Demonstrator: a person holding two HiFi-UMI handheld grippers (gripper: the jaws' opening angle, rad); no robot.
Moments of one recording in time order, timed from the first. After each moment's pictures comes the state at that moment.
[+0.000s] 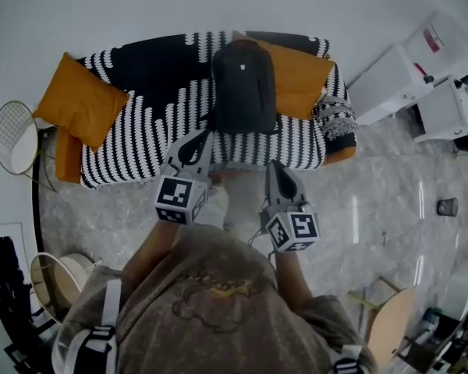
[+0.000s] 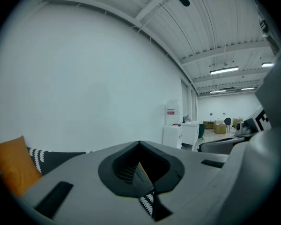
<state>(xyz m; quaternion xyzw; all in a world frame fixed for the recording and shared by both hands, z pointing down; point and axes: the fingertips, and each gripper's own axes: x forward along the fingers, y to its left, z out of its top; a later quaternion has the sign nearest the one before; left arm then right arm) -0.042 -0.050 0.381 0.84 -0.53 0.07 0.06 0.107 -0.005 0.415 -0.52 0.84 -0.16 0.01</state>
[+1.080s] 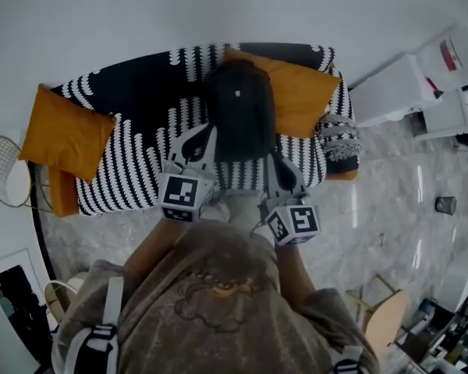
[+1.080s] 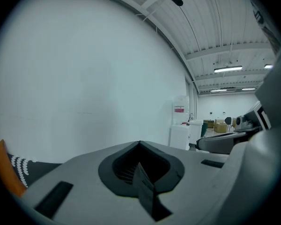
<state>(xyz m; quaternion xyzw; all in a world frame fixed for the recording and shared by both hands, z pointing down) -0.048 -0.281 0.398 0.85 -0.51 0.08 0.07 0.082 -0.234 0.416 -0.52 0.84 -0.16 -0.01</state>
